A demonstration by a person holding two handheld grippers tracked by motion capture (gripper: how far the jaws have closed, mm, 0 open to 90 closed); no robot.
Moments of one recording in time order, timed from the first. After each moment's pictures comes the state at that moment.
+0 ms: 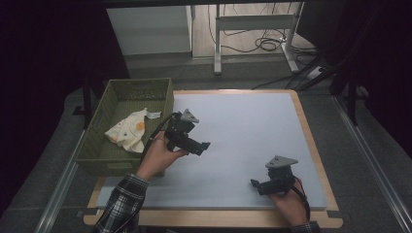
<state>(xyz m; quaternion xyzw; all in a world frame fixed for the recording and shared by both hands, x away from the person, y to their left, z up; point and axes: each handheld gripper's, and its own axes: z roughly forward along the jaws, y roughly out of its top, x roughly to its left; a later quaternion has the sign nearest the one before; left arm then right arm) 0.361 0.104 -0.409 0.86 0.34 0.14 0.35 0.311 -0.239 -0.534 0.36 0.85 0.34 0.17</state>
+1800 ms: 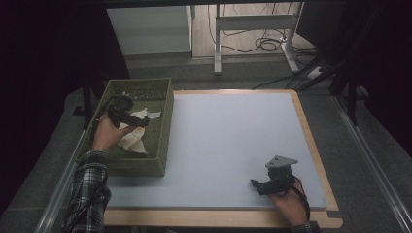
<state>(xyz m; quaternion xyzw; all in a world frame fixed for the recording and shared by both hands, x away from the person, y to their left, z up) 0.440 0.290 -0.441 0.80 0.52 0.17 0.24 0.311 -0.239 -0.534 0.36 0.85 0.34 0.17</state>
